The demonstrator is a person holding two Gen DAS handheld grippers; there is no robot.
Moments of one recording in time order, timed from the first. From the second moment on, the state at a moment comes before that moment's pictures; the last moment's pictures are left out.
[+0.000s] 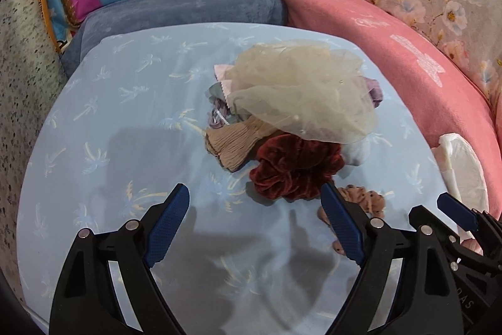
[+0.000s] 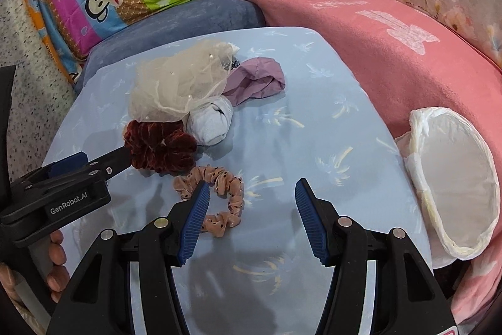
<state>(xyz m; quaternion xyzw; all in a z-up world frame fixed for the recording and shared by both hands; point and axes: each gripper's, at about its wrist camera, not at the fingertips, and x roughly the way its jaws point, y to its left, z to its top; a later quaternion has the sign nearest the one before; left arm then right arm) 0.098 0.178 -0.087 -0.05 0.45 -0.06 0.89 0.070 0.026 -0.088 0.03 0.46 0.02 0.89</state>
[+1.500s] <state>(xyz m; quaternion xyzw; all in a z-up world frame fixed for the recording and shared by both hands) 0.075 0.098 -0.023 -0.03 0.39 -0.17 0.90 0.042 -0.042 -0.016 0.07 0.38 -0.03 0.92</state>
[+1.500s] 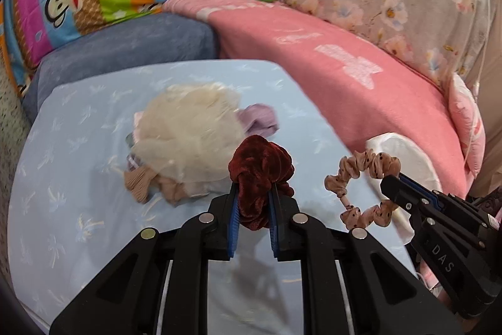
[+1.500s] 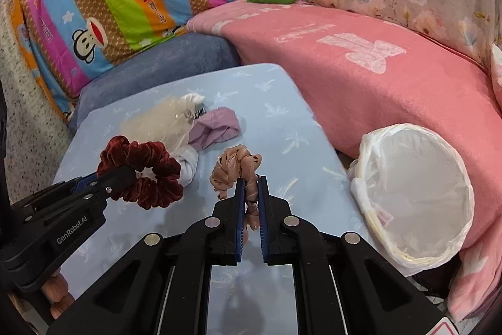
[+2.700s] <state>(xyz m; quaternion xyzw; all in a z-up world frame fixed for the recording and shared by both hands) 0.041 -0.090 0.059 0.06 0.29 -0.34 0.89 -0.041 -0.227 0.069 0.15 0.24 -0.17 0.94</state>
